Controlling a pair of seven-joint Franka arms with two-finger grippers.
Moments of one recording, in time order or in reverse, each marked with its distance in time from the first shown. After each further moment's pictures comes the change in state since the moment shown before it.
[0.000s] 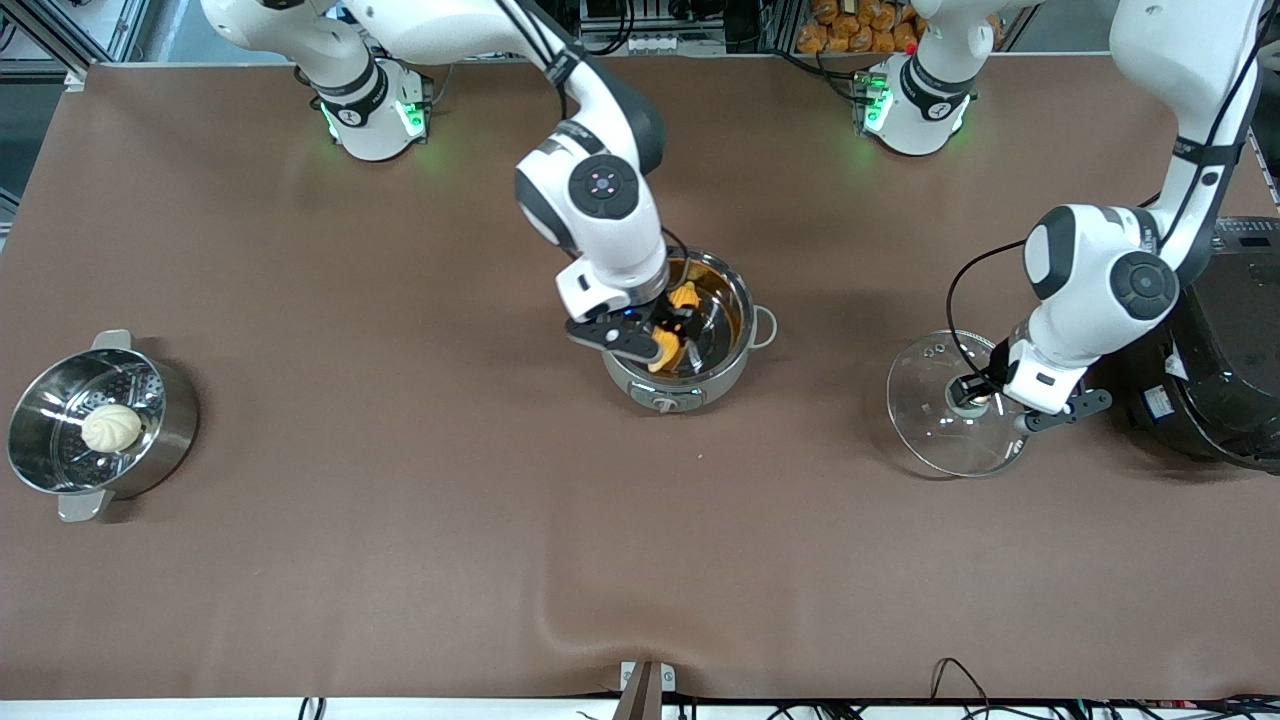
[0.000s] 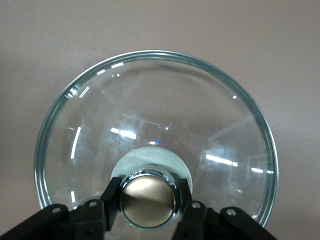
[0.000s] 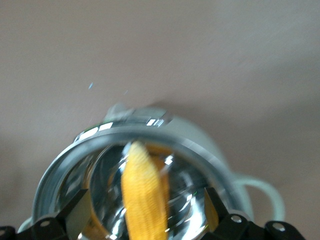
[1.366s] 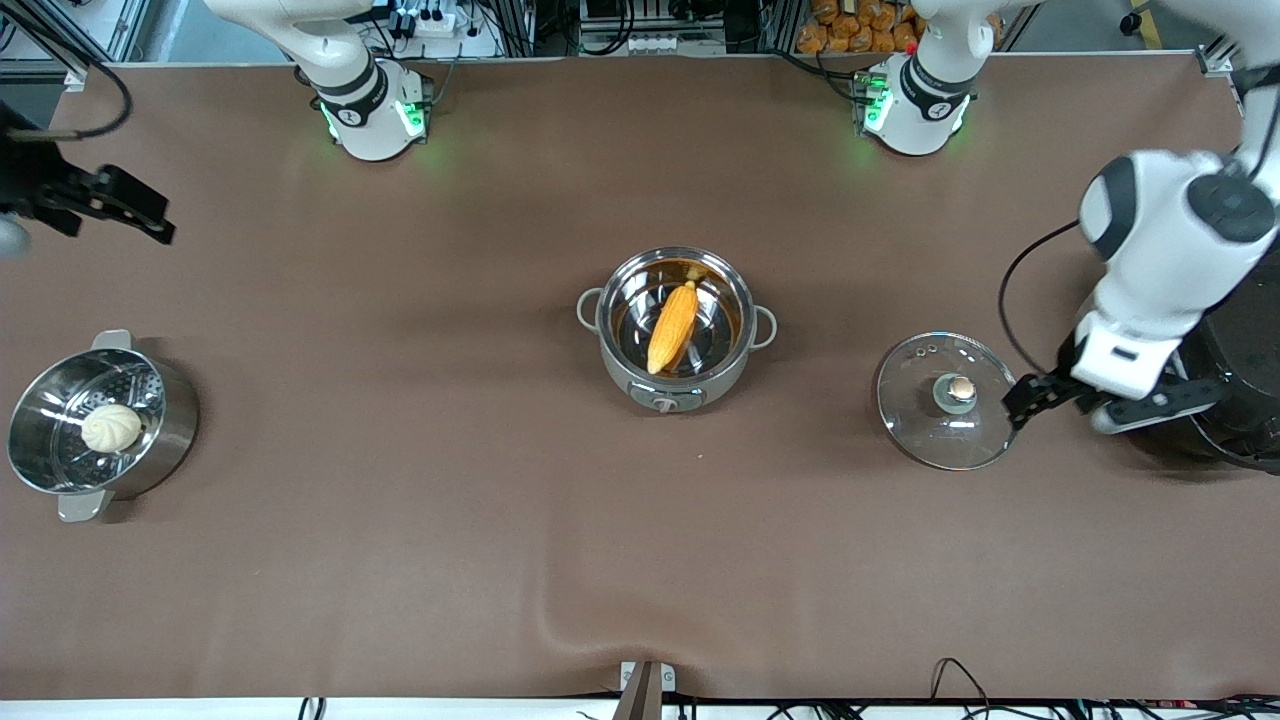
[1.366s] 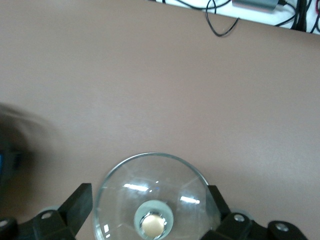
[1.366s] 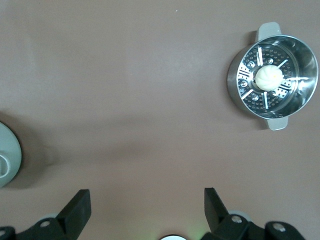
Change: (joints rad) left arm 0.001 -0.205 -0.009 0.187 0.065 -0.170 0.036; right arm -0.714 -0.598 -0.006 -0.031 -0.083 -0.704 -0.976
